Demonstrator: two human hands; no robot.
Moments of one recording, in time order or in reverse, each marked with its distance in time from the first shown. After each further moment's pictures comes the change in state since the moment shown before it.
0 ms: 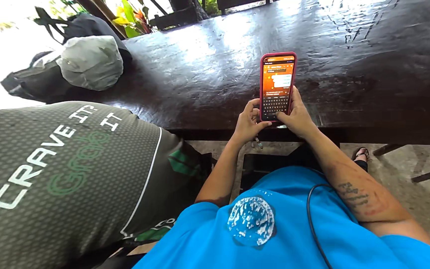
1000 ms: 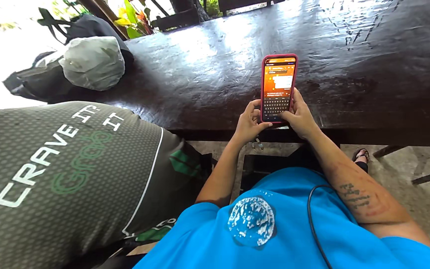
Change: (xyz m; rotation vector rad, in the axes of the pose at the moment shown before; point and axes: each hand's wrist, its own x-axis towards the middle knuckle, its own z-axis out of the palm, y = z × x) left_hand 0.000 0.000 -0.001 -0.009 -0.009 -0.012; right_hand -0.001 -0.002 -0.002 0.087 0.002 0.018
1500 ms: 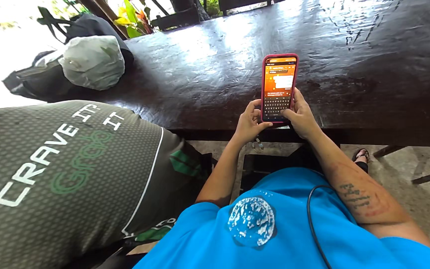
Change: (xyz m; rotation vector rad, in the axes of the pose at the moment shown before) left_hand -0.001 0.002 0.001 -0.002 0.000 -0.001; right_hand 0.000 -0.001 0.001 0.054 0.001 -0.015
